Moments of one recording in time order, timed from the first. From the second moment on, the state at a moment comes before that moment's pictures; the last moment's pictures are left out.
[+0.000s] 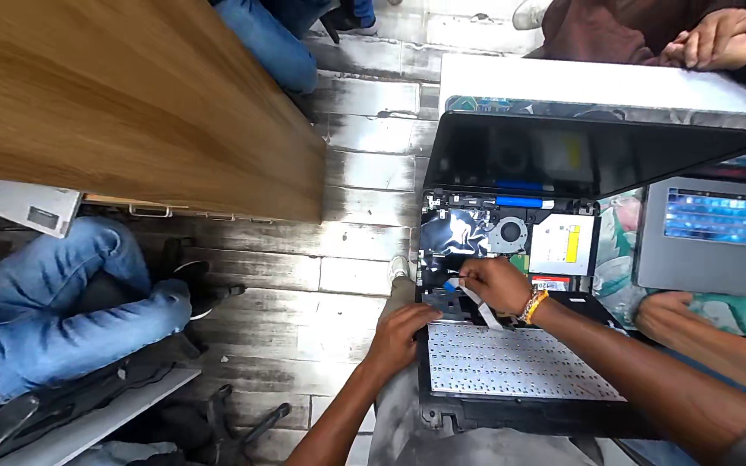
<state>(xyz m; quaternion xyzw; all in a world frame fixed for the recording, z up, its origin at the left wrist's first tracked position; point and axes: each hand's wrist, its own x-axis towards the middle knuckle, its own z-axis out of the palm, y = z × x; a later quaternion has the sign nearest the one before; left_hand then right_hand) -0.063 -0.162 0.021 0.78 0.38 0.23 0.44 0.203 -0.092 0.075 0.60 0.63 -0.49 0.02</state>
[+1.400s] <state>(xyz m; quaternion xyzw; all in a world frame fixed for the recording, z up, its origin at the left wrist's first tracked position) -0.033 -0.117 0.029 0.66 0.31 0.36 0.58 0.207 0.001 0.051 0.50 0.67 -0.53 0.15</state>
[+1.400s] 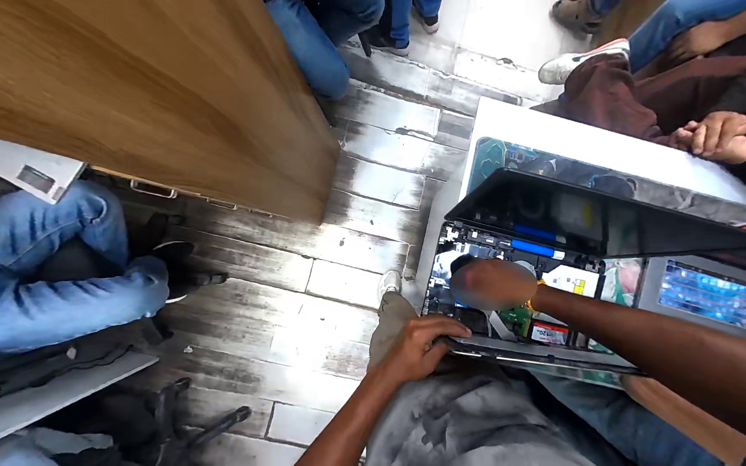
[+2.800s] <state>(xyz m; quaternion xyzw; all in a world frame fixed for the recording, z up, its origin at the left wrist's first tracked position) -0.013 -0.124 0.005 0.49 0.51 0.34 0.62 0.193 0.034 0.019 0.34 0.80 -0.47 0.18</state>
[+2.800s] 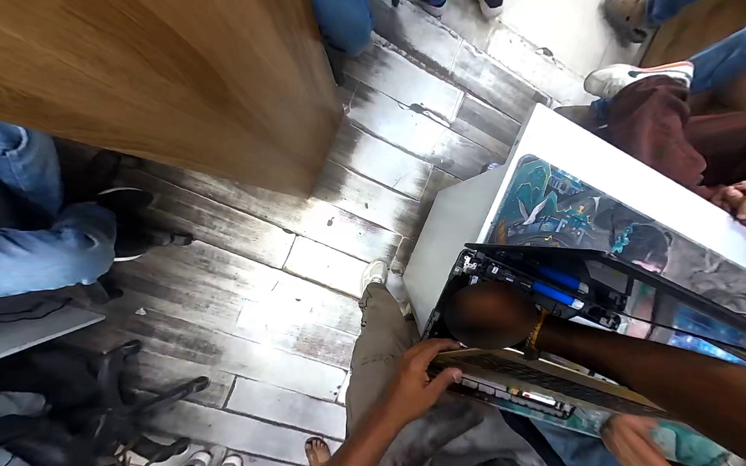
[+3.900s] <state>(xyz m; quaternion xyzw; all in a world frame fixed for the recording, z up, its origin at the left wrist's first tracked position) -0.014 -0.123 0.009 0.37 0.54 0.36 0.66 0.296 -0.058 0.150 0.58 0.65 -0.36 -0.32</state>
